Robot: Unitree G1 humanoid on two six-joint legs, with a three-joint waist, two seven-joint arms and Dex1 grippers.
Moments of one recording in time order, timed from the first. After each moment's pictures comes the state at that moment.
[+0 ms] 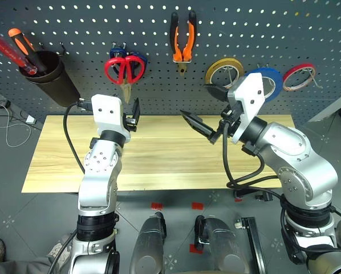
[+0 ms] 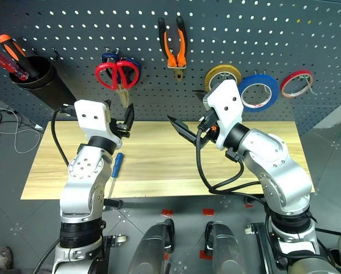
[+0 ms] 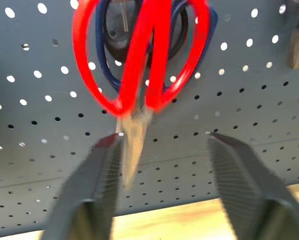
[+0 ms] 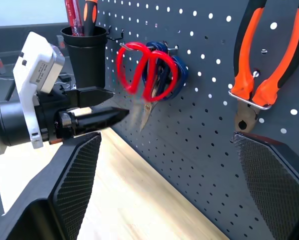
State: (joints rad) left arm -0.37 0.22 0.11 -0.31 -0.05 0.41 -0.10; right arm -0.60 -0.35 0.07 -0.61 0.39 0.79 0.46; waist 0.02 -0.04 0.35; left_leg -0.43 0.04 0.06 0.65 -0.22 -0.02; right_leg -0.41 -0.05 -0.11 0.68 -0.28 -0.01
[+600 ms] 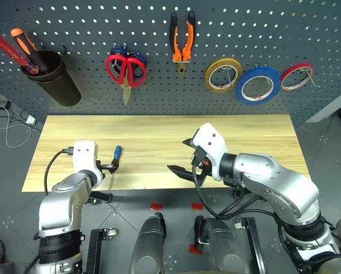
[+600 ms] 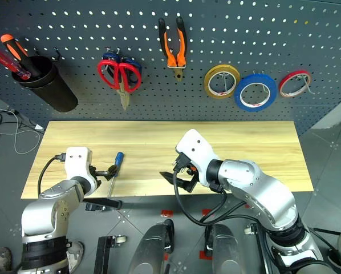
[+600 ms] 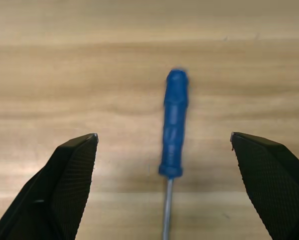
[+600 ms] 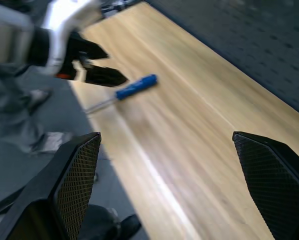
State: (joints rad) left arm -0.22 0.44 0.30 -0.15 -0.23 1.01 -0.24; right arm -0.54 -0.38 0.30 -0.70 0.44 1.15 0.43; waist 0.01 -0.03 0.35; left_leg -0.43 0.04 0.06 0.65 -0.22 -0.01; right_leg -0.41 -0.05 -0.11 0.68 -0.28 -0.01
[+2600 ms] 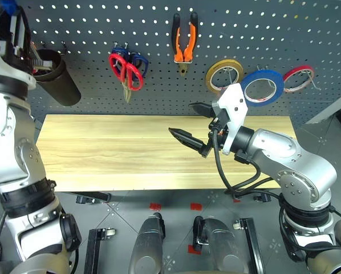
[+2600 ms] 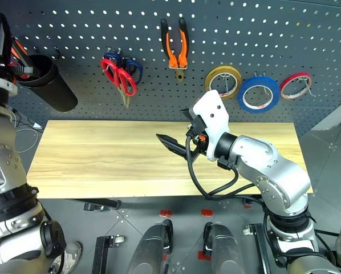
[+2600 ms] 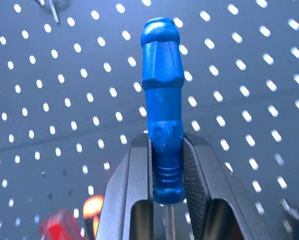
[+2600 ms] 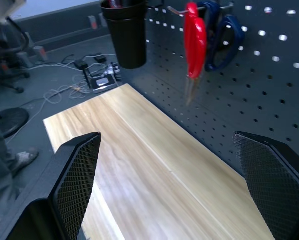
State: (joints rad) left arm -0.69 0.61 0.47 -0.11 -0.28 0.21 -0.23; right arm -0.62 -0.35 0.10 -0.65 0.57 1.00 0.38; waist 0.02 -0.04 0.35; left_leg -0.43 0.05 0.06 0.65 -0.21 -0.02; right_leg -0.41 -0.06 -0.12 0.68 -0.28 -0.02
